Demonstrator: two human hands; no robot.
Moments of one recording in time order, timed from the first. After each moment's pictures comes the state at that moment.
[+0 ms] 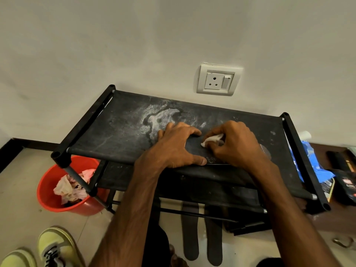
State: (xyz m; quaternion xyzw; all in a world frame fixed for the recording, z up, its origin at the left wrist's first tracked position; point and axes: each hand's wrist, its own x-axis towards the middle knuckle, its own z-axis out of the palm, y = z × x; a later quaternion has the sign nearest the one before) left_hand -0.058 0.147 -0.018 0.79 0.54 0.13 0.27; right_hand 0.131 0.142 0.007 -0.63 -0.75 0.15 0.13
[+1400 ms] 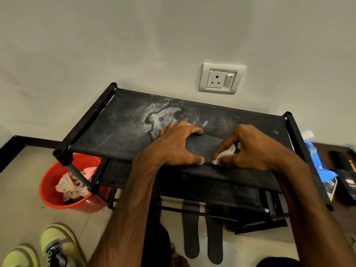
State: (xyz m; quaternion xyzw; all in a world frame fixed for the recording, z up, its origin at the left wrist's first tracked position) left_hand -0.065 0.148 -0.015 0.79 0.51 0.12 0.30; right_hand 0.161 0.135 0.029 -0.52 -0.80 0.30 0.04
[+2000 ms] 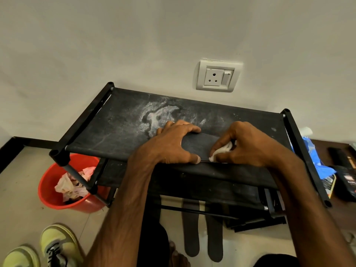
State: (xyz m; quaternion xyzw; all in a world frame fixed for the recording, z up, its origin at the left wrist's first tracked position) left_hand -0.066 0.150 -0.017 0.79 0.51 0.12 0.31; right_hand 0.160 0.135 0.028 -0.54 -0.79 0.30 0.05
